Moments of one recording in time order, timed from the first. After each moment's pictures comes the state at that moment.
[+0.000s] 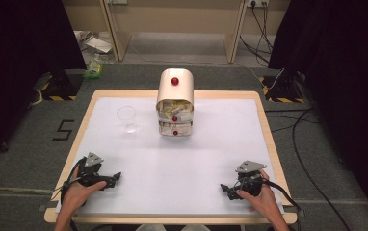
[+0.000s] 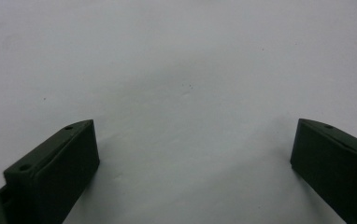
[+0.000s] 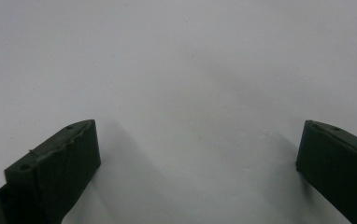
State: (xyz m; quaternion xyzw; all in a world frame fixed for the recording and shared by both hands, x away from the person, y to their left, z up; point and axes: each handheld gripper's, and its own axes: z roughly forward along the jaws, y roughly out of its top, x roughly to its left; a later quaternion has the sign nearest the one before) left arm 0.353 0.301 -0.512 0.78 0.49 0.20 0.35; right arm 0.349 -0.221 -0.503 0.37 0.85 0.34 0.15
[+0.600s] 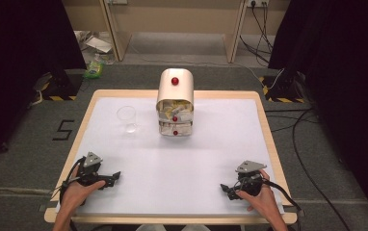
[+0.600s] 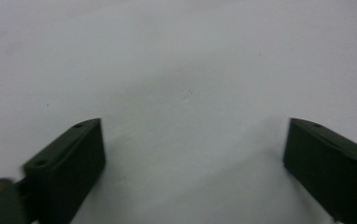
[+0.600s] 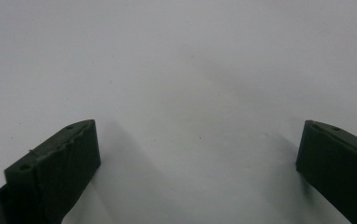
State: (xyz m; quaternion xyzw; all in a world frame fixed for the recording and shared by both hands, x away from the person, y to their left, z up) left arm 0.352 0.304 -0.509 0.78 0.47 0.20 0.37; right arm 0.349 -0.221 -0.503 0.37 0.85 0.34 0.15
